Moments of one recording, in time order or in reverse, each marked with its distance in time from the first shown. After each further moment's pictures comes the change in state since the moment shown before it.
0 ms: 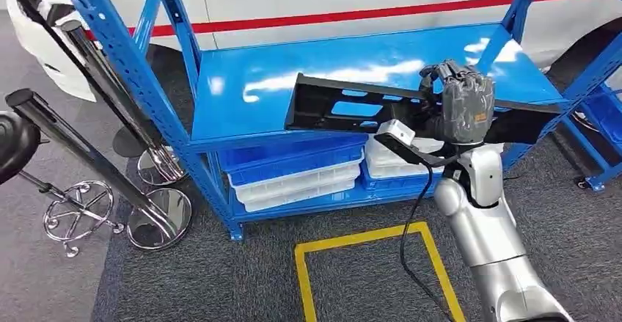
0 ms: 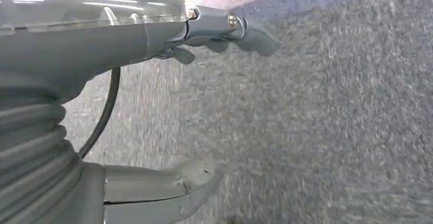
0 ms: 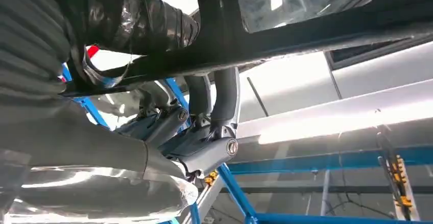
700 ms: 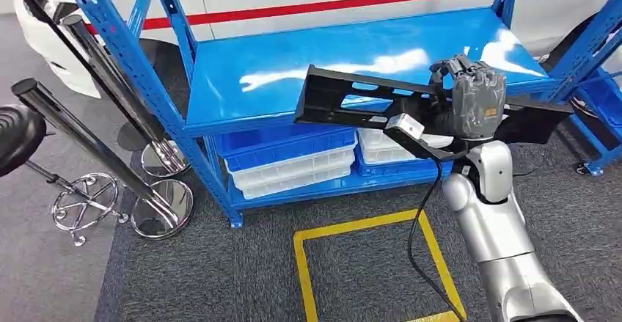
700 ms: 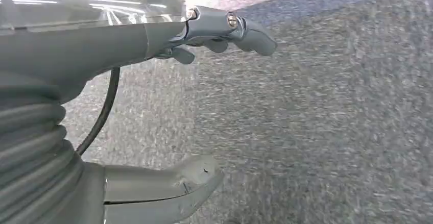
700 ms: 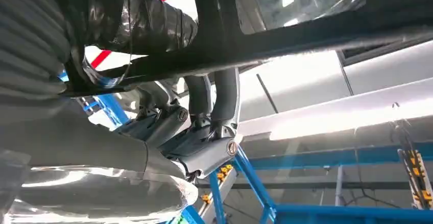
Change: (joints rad) left arm -0.005 -0.004 0.002 -0.003 -0.002 0.006 0.008; right arm -0.015 -0.016 -0.023 0.011 0.000 0.014 -0.005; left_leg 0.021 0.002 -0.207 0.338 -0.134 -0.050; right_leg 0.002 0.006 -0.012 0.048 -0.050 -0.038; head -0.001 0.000
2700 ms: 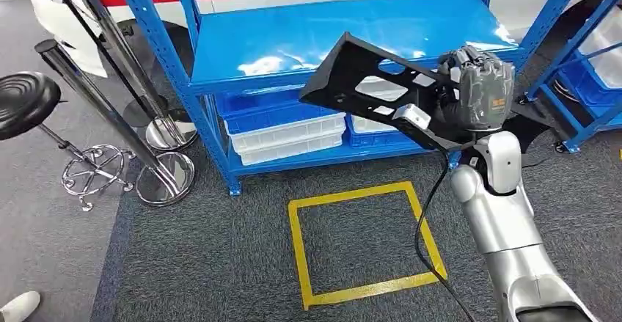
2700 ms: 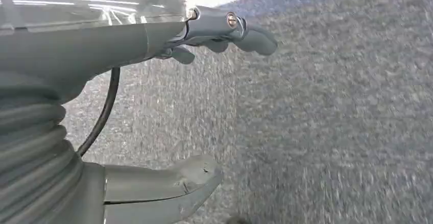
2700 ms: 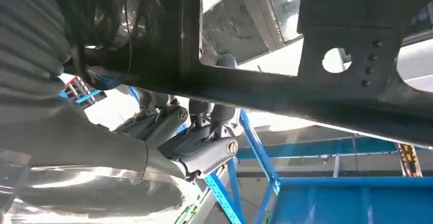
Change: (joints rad) left arm -0.006 -0.017 0.000 -0.006 -0.010 0.002 0.004; right arm -0.040 -0.039 -0.008 0.024 0.002 0.021 0.000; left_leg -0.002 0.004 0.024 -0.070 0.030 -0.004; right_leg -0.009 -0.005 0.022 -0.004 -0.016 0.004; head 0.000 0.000
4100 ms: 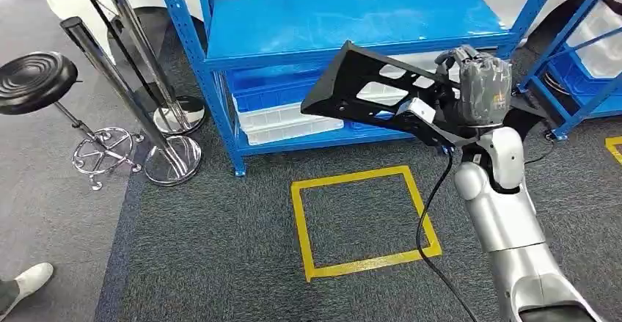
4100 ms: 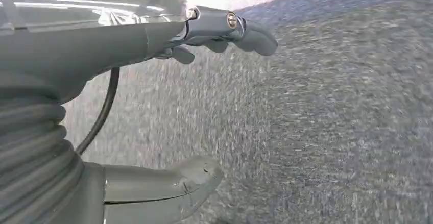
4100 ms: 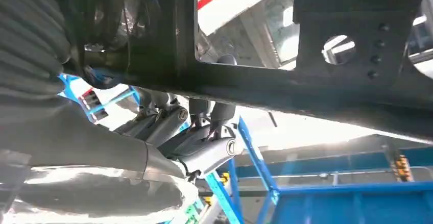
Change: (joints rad) left arm -0.001 0.022 0.003 0.000 0.003 -0.006 -0.005; right arm -0.009 -0.015 0.001 -0.010 -0.083 0.105 0.003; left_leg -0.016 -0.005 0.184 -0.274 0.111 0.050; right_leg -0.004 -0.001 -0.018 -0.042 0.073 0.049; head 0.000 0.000
